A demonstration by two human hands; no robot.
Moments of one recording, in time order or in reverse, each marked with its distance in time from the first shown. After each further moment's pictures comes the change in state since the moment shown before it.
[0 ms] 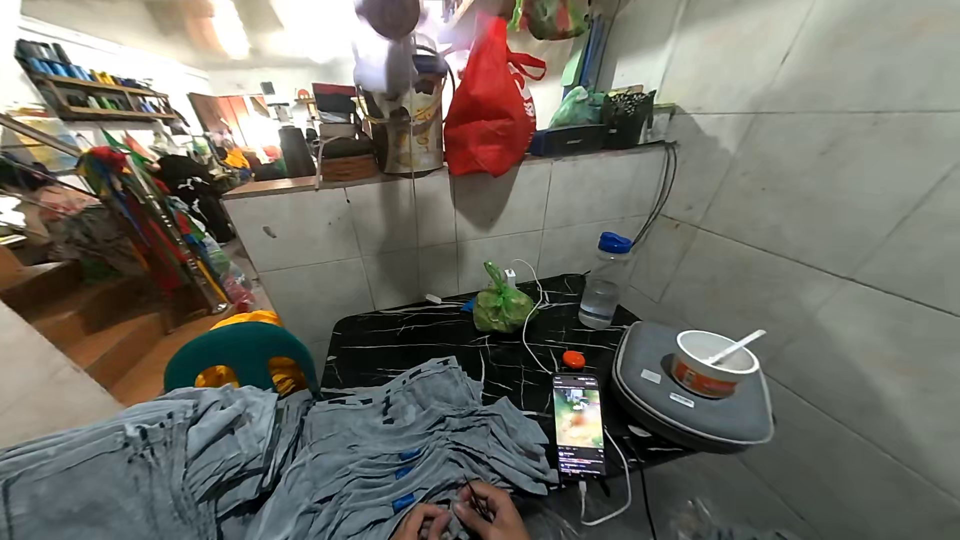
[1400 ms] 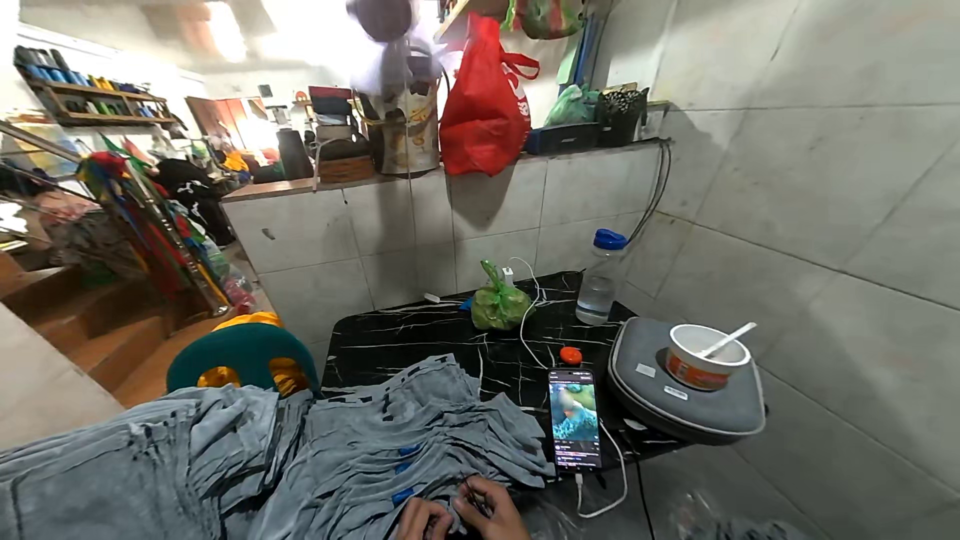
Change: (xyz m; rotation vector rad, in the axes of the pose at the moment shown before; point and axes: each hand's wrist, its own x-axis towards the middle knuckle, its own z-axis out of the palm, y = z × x) left_hand -0.005 0.016 0.000 0.075 0.006 0.025; right_hand -0.002 0.004 0.001 -0.019 -0.001 -0.021
